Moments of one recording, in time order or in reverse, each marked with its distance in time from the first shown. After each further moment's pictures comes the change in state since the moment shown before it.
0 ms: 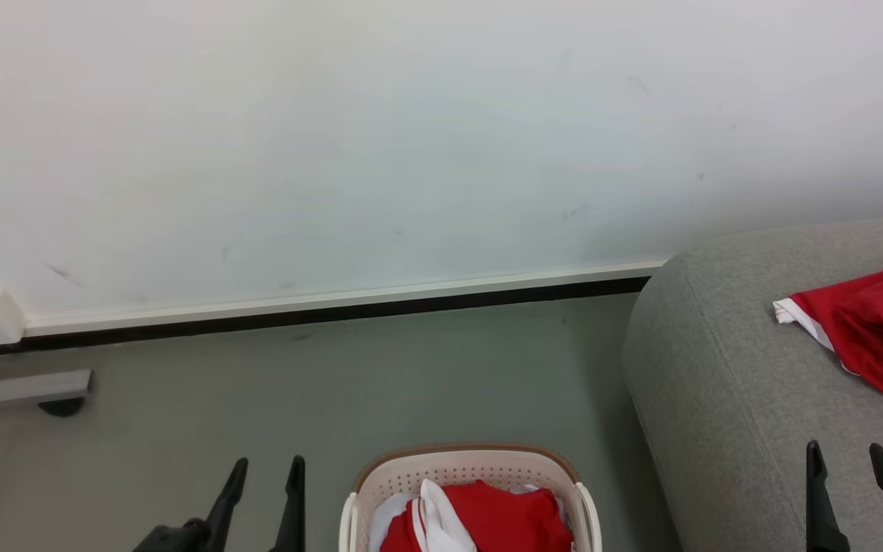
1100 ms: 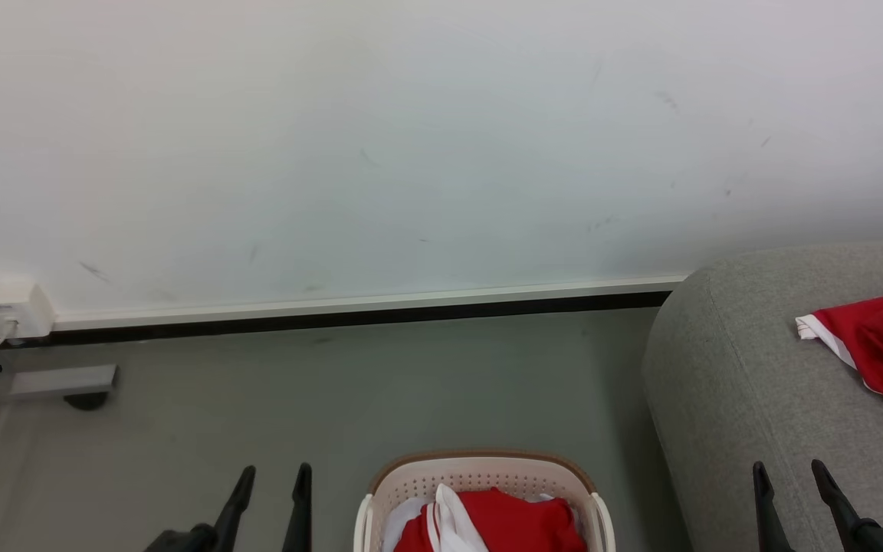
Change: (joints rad) left arm 0.007 -0.021 0.012 0.026 0.010 -0.021 0.000; right arm 0.000 0.000 0.105 0.069 0.002 0.000 0.000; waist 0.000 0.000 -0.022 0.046
